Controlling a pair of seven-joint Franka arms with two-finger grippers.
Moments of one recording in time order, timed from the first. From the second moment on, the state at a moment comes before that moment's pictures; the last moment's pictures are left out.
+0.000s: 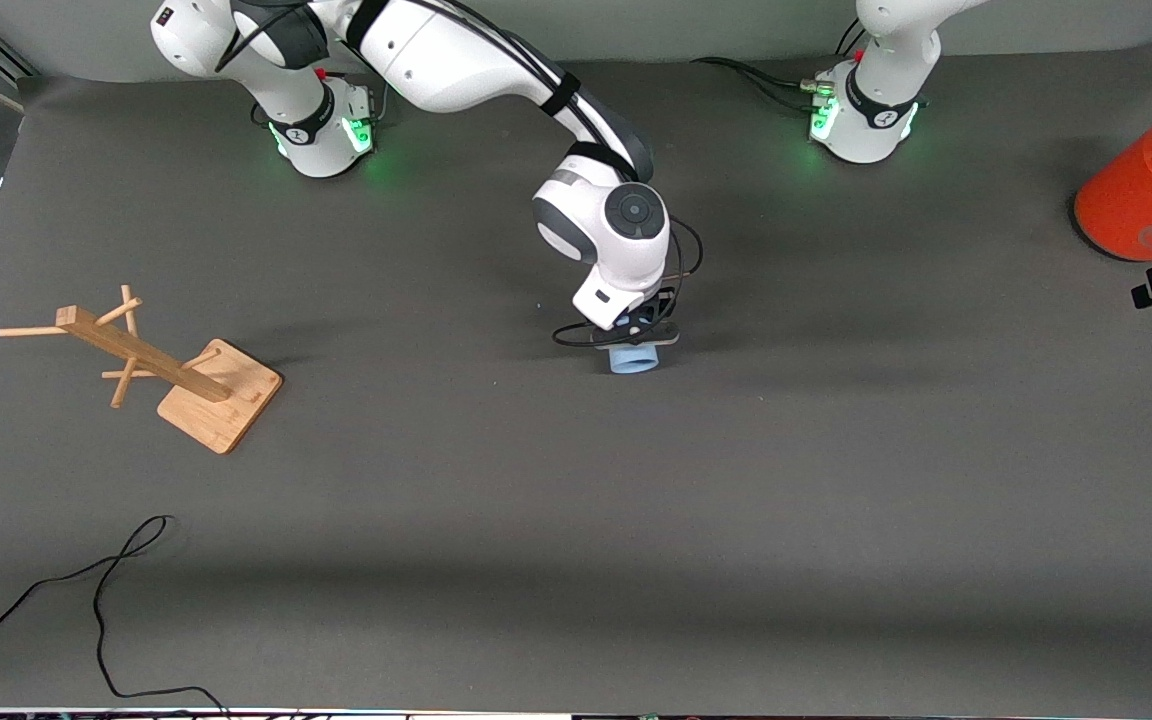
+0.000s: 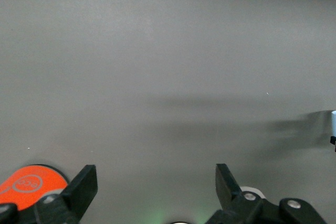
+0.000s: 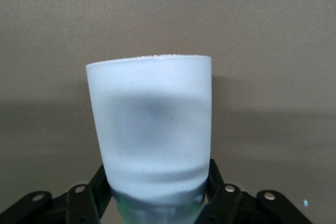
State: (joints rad) left arm 0.43 0.13 -0.30 -1.43 0.00 1.46 0.08; right arm 0.93 0.82 -0.01 -1.40 0.03 2.19 0.87
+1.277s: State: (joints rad) left arm 0.27 0.17 -0.32 -1.46 -0.05 1.45 -0.28; right arm 0.52 0.11 -0.21 -1.53 0.16 1.49 0.50
